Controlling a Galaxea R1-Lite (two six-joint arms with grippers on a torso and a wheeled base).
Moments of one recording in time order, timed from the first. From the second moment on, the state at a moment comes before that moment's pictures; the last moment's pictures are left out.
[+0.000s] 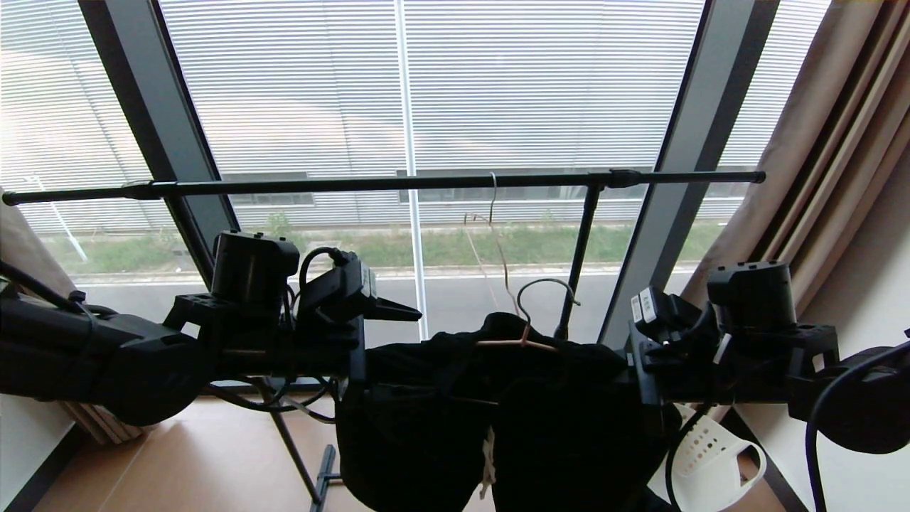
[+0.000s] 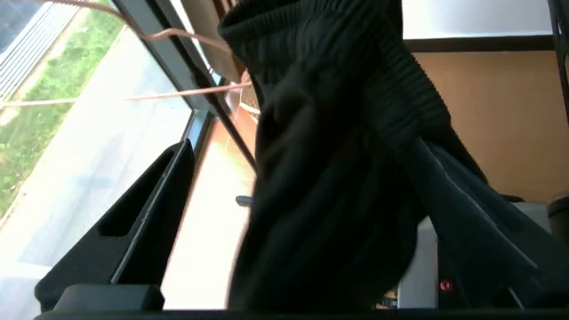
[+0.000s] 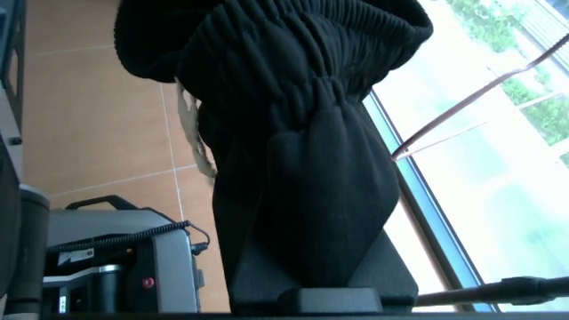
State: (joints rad) left arm -0.37 1.83 -0.86 -0.45 -0.83 0.66; right arm 0.31 1.81 -0.69 -0.53 0.84 -0.53
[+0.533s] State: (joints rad) left arm -0.45 1.88 -0.92 -0.44 -0.78 0.65; right arm 0.33 1.79 -0.68 -0.53 0.87 -0.53
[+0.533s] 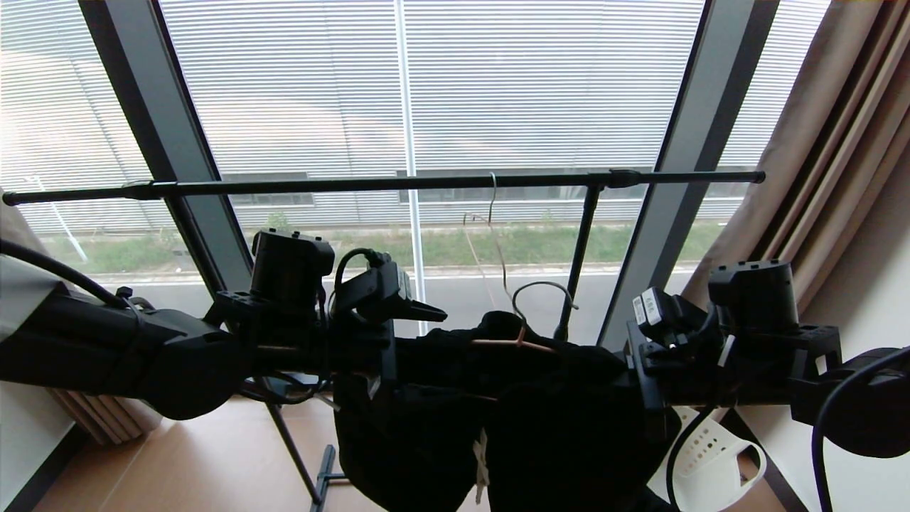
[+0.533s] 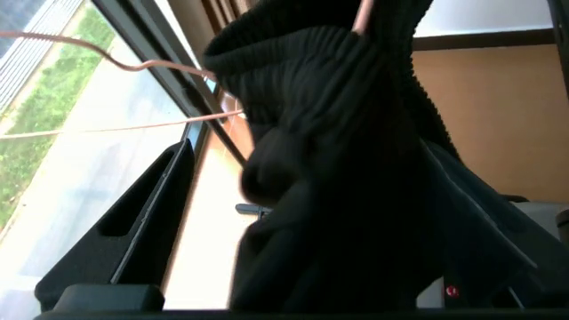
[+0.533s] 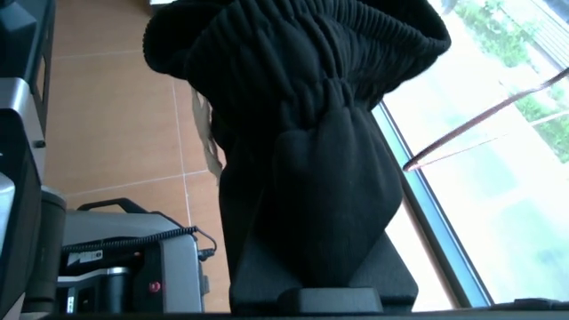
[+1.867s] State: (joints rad) left arm -0.41 1.86 -0.86 -0.45 -0.79 0.65; right arm 0.29 1.81 -0.71 -0.54 0.90 -0.51
